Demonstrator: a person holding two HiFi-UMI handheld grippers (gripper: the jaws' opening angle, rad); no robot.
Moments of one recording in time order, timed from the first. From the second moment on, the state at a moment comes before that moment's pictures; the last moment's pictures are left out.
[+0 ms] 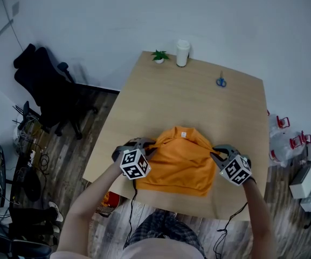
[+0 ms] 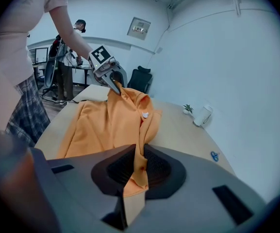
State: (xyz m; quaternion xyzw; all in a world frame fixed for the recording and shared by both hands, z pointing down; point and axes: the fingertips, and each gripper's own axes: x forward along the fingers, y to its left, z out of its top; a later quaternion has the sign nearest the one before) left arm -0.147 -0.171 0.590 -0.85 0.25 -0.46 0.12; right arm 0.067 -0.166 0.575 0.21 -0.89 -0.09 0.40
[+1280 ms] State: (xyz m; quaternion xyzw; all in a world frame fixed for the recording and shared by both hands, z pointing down) left arm -0.150 -0.039 0.641 -0.85 0.06 -0.50 0.15; right arm 0.069 -0.017 0.658 -0.04 -0.85 -0.10 0.52
